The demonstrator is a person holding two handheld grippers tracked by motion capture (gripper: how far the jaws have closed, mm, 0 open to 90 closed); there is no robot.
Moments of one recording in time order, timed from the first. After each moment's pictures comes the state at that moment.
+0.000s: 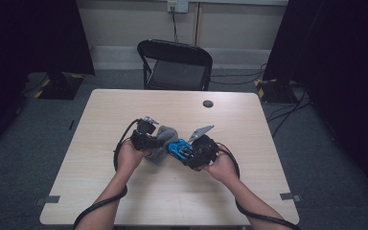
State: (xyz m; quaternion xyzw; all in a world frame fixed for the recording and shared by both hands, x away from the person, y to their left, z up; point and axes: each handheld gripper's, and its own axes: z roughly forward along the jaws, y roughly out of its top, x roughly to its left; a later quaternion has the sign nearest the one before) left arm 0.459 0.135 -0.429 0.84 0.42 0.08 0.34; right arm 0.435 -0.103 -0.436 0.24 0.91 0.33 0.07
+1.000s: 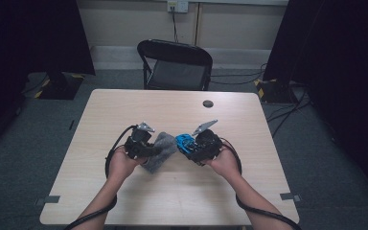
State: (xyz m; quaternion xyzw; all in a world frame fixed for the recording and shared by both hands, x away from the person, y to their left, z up) left arm 0.426 0.147 -0.417 0.85 0.39 0.06 0.35; right arm 0.453 -0.114 -0.436 0.28 0.90 0.31 0.08
